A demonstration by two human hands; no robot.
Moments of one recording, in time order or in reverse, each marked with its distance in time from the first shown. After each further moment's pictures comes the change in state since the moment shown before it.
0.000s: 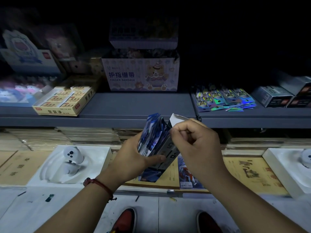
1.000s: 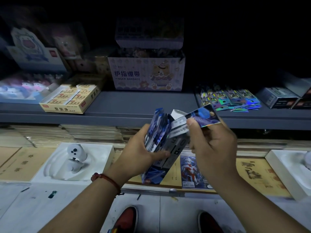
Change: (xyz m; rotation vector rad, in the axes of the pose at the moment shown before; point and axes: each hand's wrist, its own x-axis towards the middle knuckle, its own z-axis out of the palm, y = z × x) left_hand 0.002 0.005 -0.002 -0.074 0.016 0.021; right_hand -0.003 -0.008 -0.004 0.012 0.201 -0.112
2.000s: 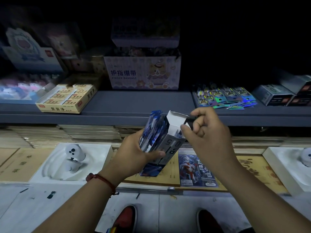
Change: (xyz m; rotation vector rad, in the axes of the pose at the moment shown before) left_hand -0.004 -0.003 -0.001 0.115 0.017 -0.041; right_hand 0.012 0.024 -0.014 -0.140 -0.205 0.182
